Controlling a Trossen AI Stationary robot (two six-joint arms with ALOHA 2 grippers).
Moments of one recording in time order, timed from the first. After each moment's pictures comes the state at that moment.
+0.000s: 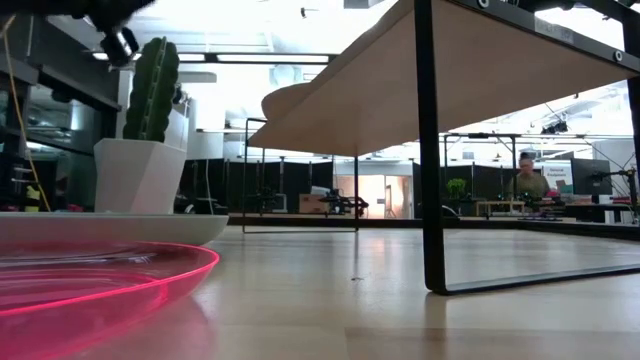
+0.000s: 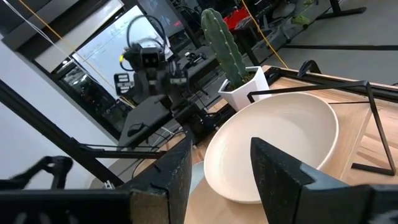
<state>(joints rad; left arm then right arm) -0.01 0.32 0.46 -0.20 0.04 -0.60 0.00 0.67 0.60 0.00 0.18 0.63</state>
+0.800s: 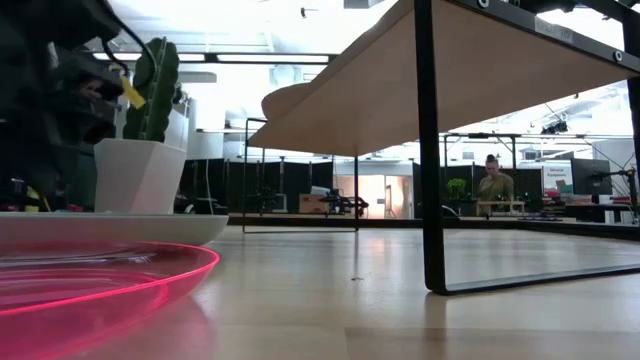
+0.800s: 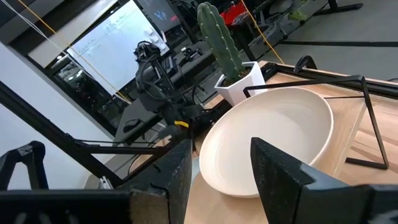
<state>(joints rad) -0.15 0.76 0.39 -0.70 0.08 -1.44 -0.01 0.67 0.60 -0.03 0.18 0.63</state>
